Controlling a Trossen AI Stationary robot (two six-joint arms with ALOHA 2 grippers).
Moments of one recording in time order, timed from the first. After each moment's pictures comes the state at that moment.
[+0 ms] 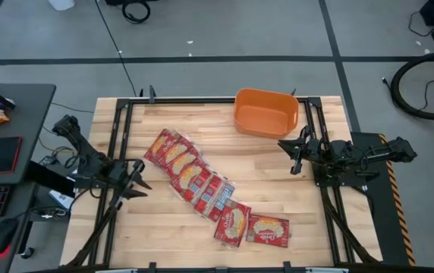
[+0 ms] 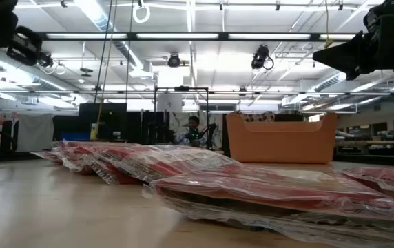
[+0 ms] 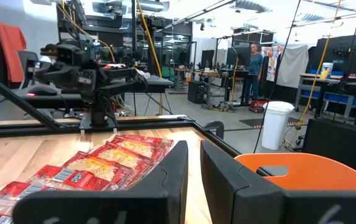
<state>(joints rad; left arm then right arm) -0.80 0.05 0.01 0.17 -0.44 -0.20 0.12 0.12 0.01 0.26 0.46 -0.13</state>
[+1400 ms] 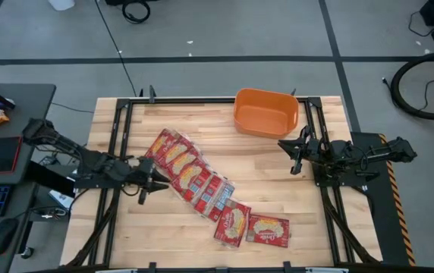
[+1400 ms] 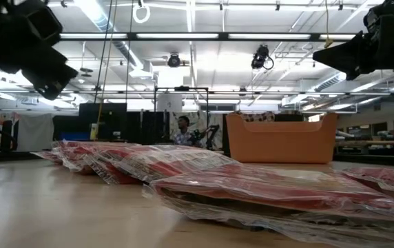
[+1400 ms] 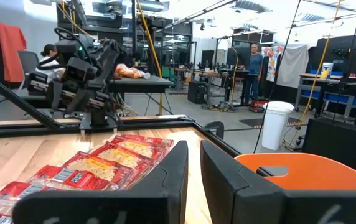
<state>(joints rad) -0.42 0.62 0.16 0.15 -0.29 -0.47 0.12 0.12 0.01 0.26 0.46 -0.13</state>
